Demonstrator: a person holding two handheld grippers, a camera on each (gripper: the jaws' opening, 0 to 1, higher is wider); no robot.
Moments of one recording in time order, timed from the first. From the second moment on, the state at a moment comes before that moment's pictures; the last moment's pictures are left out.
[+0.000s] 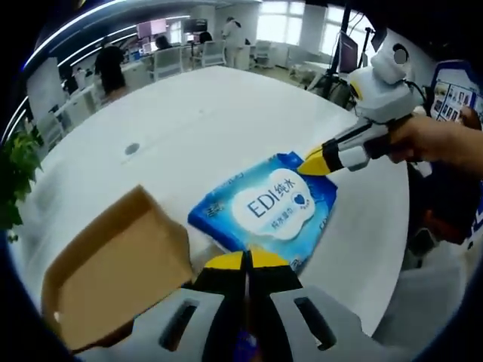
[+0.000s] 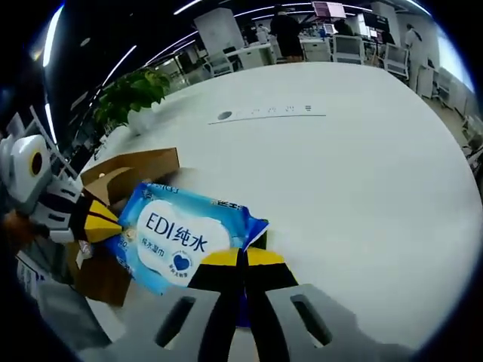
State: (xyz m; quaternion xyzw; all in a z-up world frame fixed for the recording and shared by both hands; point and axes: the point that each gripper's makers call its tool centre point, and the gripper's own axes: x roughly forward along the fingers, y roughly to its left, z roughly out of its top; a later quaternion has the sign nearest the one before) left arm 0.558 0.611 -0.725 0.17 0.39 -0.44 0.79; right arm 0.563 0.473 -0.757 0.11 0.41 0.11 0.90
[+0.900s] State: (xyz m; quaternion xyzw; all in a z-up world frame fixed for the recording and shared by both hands) left arm 0.550 0.616 -0.734 0.25 0.38 -0.46 0.76; right arm 0.566 0.475 -0.776 0.11 0.42 0.10 0.90
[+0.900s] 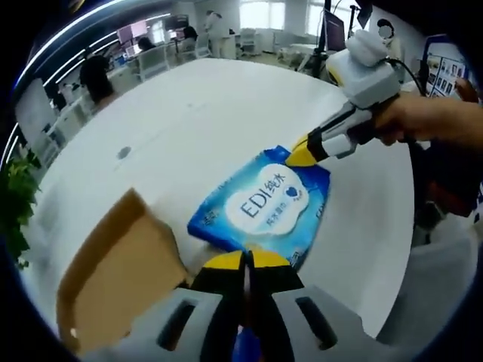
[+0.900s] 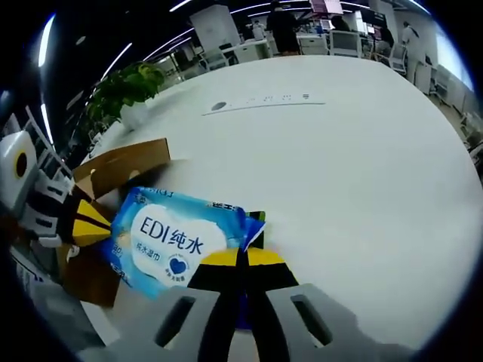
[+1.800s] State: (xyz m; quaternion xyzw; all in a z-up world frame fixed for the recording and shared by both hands) left arm 0.545 0.681 -0.691 0.19 0.36 -0.43 0.80; right arm 0.561 0.472 -0.758 0.11 0.39 0.09 0.91
